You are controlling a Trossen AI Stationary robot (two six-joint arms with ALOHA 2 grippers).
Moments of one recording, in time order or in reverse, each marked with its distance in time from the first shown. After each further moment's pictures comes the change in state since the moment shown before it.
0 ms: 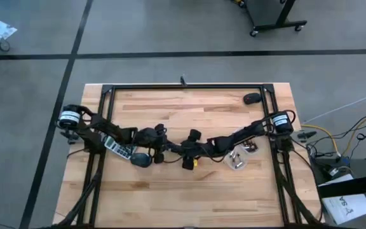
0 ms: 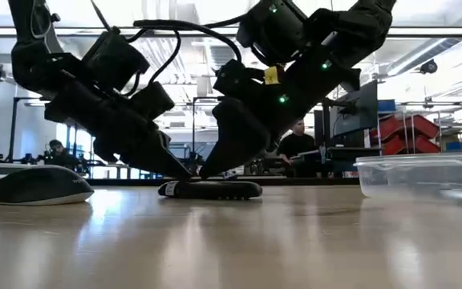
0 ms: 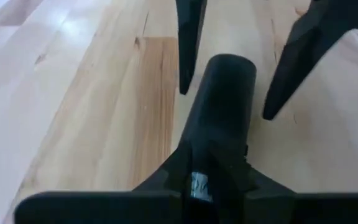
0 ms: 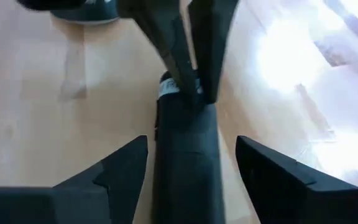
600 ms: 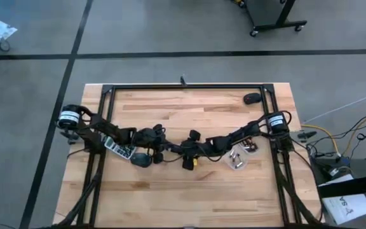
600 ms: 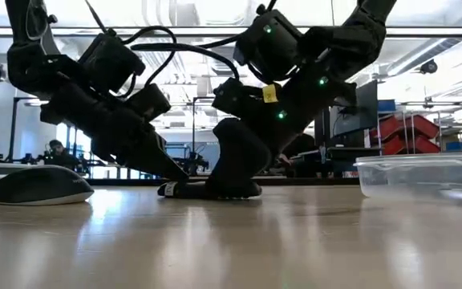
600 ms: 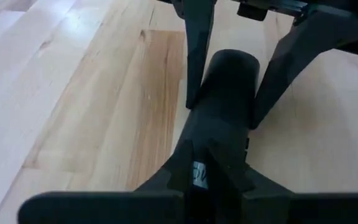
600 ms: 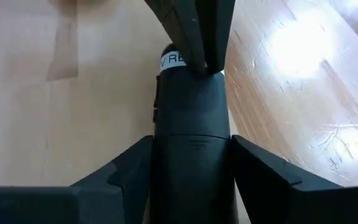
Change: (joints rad) left arm -0.001 -0.001 -0.022 0.008 -0.002 -0.035; right arm 0.000 0.036 0.000 -0.003 -0.071 0.022
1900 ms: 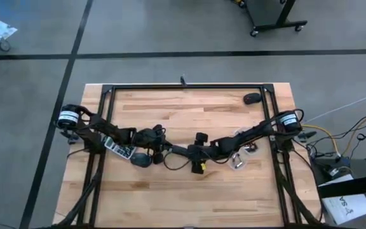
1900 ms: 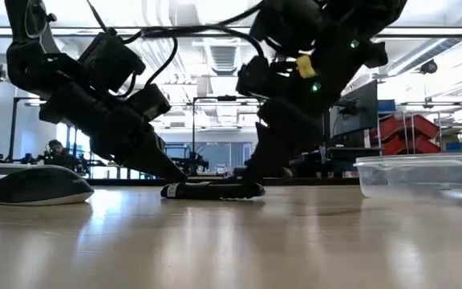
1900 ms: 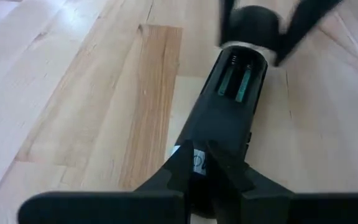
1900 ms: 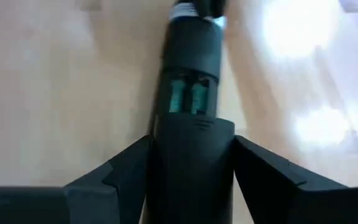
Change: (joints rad) left arm -0.003 0.001 -0.002 -0.029 0.000 -0.034; right arm 0.051 -0.140 -0.011 -0.289 0.051 -0.018
